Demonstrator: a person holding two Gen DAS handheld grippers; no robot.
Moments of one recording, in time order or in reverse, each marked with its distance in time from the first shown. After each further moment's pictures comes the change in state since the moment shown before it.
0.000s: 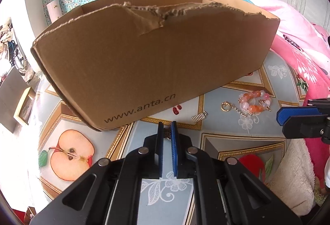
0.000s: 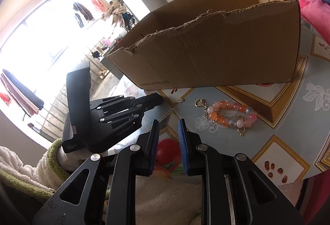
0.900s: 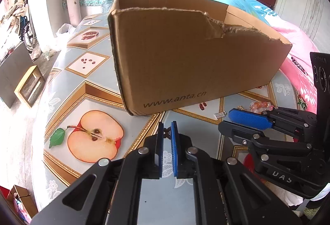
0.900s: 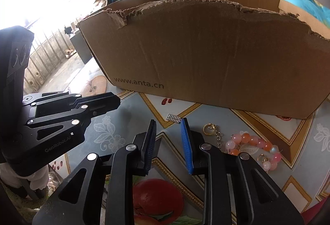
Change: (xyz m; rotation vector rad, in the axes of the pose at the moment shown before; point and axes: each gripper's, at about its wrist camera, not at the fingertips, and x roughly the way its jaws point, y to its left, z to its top) left arm -0.021 0.044 -0.015 -0.155 -0.019 -0.005; right arm 0.095 0.040 0.020 -0.209 0.012 -0.333
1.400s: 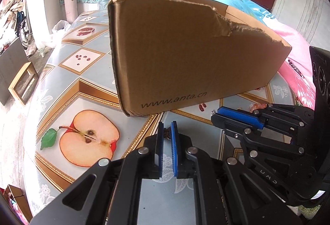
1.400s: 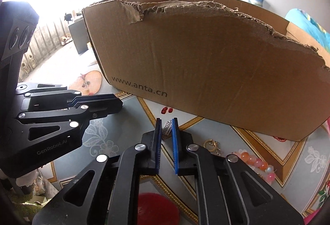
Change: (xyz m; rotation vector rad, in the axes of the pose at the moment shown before) left arm 0.012 -0.001 0.004 -0.019 0.002 -0.044; right arm 0.012 0.016 0.007 -0.125 -0.014 -0.071
